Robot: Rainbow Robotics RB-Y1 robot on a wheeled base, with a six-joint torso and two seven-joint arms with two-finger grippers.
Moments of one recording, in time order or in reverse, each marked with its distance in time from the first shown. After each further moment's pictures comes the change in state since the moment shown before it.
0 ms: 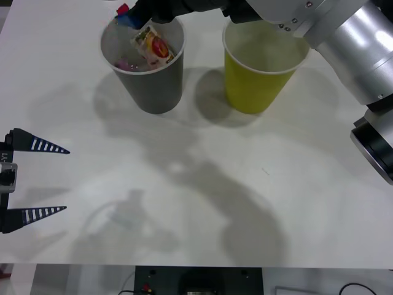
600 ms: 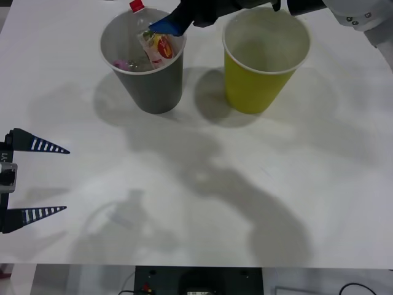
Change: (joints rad) right arm 0.114 -0.179 -0.094 -0.302 -0.053 -0.238 -0.025; left arm 0.000 0.000 0.000 0.000 0.000 0.000 0.000
